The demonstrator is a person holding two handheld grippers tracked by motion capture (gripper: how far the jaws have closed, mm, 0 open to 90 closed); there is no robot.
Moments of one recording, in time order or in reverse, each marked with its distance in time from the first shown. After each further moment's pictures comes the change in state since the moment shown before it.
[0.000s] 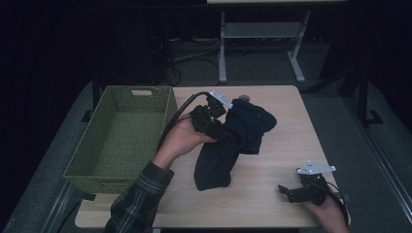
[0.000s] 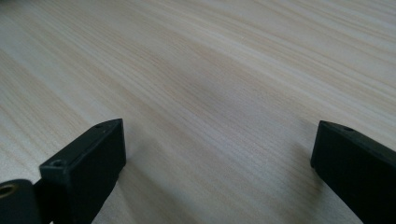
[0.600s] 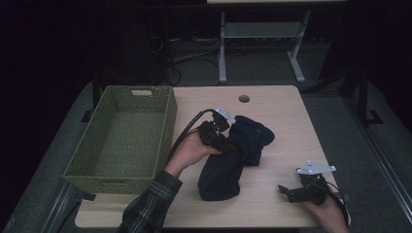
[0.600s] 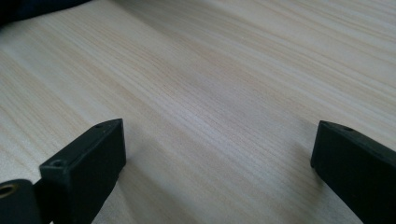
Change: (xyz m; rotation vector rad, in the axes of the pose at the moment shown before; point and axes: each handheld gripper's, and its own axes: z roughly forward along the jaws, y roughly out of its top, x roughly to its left) left arm 0.023 -0.036 0.059 0.018 -0.056 -0.067; right arm 0.000 0.000 0.000 0.003 -0.001 0.001
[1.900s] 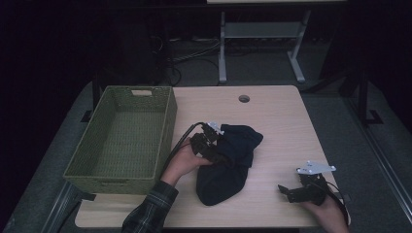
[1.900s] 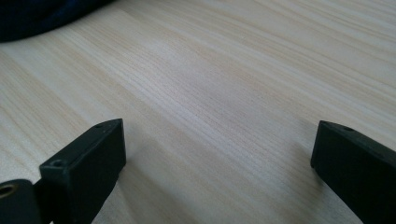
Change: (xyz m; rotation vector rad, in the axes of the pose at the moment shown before) left arm 0.023 -0.047 0.025 0.040 0.122 -0.084; right arm 0.000 0.000 0.000 -0.001 0.000 0.001
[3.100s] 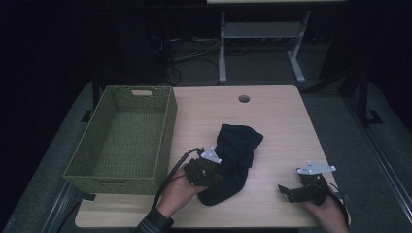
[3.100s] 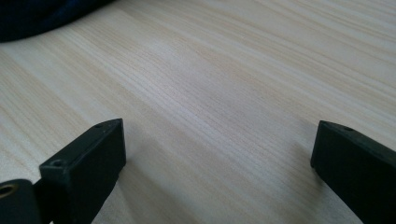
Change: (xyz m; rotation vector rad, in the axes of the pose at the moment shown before) left arm -0.072 -0.052 -0.007 -0.032 -0.006 0.071; right arm 0.000 0.000 0.000 0.000 -0.001 -0.003
